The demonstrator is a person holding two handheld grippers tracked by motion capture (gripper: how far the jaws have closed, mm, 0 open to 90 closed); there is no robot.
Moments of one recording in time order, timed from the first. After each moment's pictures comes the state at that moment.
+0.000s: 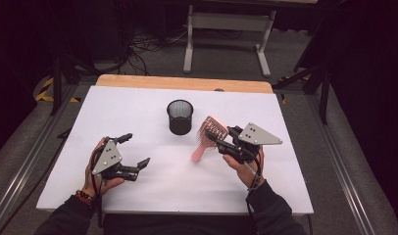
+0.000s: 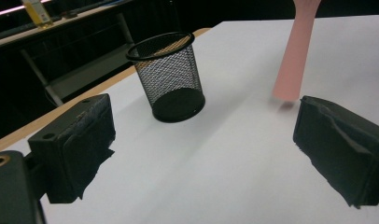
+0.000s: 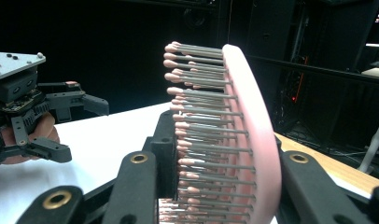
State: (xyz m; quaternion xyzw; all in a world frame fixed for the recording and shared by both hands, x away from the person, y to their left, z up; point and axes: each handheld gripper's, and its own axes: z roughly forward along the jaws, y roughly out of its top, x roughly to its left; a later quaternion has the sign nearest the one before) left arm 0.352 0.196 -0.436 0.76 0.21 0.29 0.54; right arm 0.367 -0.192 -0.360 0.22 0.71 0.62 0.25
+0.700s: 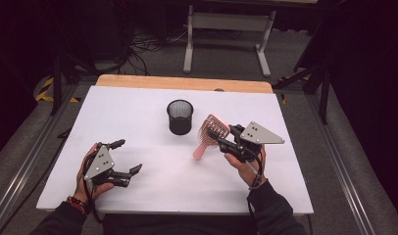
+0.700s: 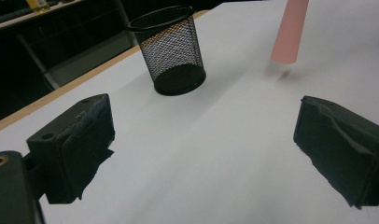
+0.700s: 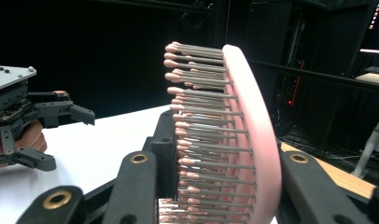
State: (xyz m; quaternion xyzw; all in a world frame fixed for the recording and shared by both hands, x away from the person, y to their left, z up) left arm 0.343 0.216 -0.447 0.78 0.21 0.28 0.52; right arm 0.367 -0.195 -0.355 0.22 0.70 0.62 0.26
